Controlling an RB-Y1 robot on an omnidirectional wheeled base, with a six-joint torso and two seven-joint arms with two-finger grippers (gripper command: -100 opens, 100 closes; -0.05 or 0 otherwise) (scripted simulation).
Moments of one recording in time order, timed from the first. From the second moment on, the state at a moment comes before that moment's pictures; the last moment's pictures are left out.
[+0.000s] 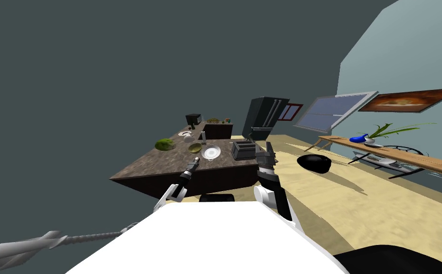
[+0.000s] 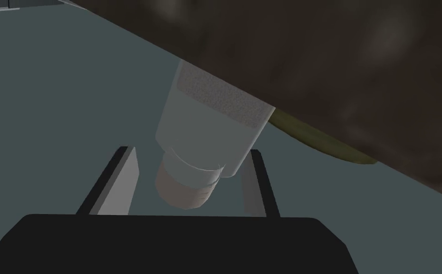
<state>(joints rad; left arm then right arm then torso) 0.24 0.17 -0.01 -1.47 -0.48 -0.45 -0.59 0.52 -0.04 -0.02 -2.33 -0.11 -0.40 0.01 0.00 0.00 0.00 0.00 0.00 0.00</state>
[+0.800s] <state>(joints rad) 0.22 0.19 -0.01 -1.47 -0.49 -0.44 -0.60 0.52 -0.04 -0.02 -2.33 -0.11 -0.40 0.01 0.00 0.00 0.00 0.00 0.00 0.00</state>
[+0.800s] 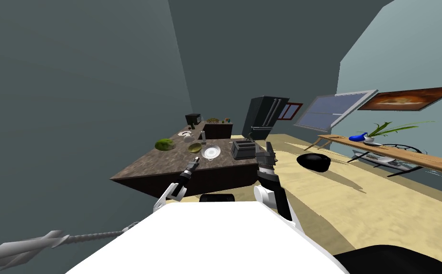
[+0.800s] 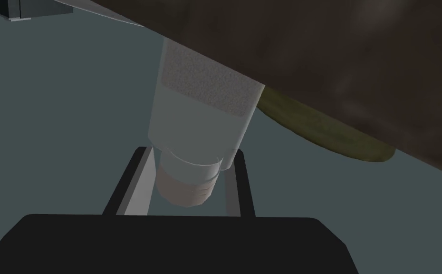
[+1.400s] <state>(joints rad) 0.12 0.32 -0.06 -1.43 -0.54 -0.40 -0.59 0.52 -0.04 -0.02 -2.33 -0.11 -0.40 0.01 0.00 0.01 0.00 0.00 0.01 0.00</state>
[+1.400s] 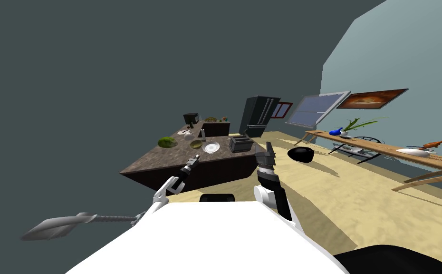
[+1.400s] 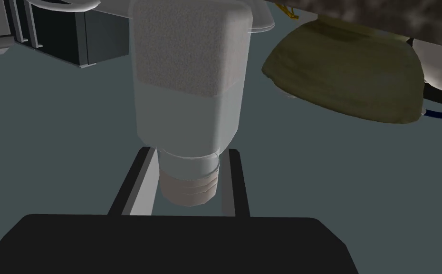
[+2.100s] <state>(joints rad) 0.02 0.44 -0.10 -1.37 -0.59 -0.34 -0.58 0.52 -0.04 -0.02 -2.33 -0.11 -0.40 0.01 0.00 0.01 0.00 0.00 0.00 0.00</state>
